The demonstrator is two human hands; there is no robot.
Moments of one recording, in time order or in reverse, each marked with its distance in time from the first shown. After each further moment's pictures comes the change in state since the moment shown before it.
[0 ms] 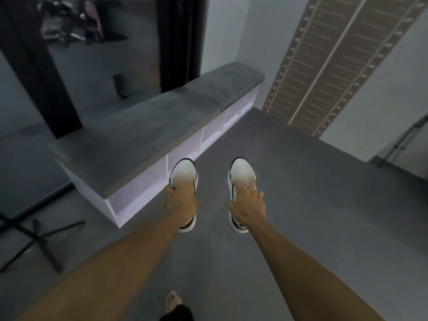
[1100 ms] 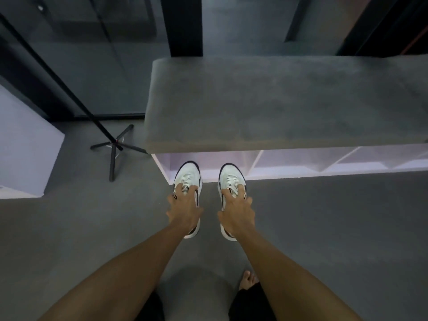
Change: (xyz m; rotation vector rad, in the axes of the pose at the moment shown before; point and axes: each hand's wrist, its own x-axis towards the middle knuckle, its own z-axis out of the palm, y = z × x) left_hand 0.326 -0.170 0.241 -0.169 0.183 -0.888; right_hand 0.410 -0.116 0.372 -0.222 -0.510 -0.842
